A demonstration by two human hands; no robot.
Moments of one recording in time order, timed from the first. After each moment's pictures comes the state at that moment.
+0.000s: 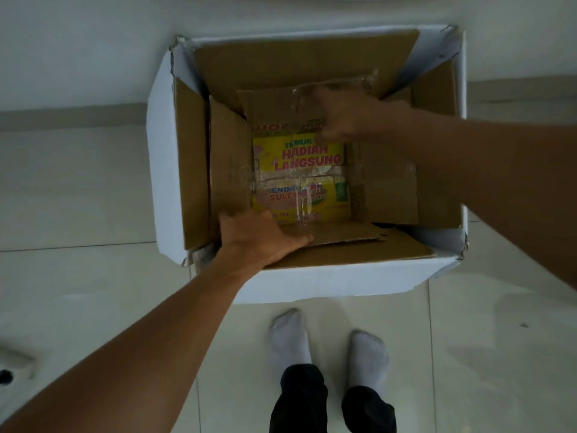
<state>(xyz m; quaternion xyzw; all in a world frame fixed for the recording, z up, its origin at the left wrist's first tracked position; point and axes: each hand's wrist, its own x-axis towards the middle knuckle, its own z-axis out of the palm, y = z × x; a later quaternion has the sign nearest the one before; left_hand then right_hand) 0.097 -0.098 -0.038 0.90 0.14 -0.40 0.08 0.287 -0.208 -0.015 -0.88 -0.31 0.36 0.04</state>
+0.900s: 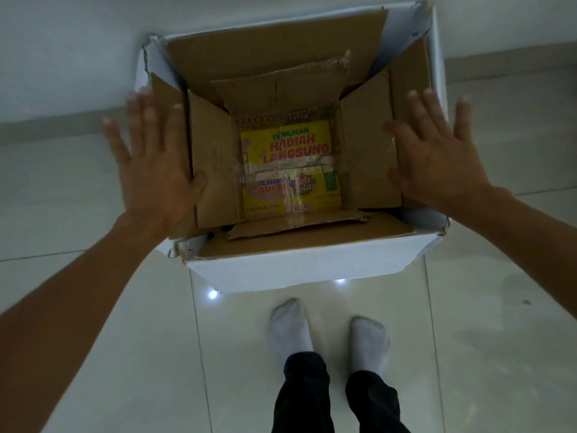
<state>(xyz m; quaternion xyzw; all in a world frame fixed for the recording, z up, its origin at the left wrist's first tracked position) 0.112 -0.002 -0.020 1.00 0.08 -0.03 0.00 0.210 -0.355 -0.007 -0.95 -0.28 0.10 -0.05</state>
